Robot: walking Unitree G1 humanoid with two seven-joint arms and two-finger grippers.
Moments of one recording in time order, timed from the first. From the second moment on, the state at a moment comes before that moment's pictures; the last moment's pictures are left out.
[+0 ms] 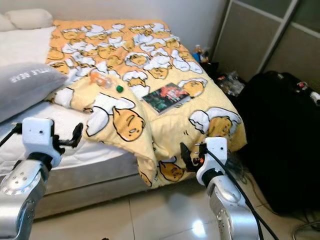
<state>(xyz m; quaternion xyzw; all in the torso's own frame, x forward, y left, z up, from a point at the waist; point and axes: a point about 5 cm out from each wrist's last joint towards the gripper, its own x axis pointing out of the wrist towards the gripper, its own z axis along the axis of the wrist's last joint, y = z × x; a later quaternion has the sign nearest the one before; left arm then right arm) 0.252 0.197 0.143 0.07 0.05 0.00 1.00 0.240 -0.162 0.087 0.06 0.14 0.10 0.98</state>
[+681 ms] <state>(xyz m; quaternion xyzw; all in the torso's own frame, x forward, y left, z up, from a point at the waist) 0.259 0.201 0.143 0.08 0.05 0.00 1.00 0.256 -0.152 0.098 0.04 0.13 0.14 0.98</state>
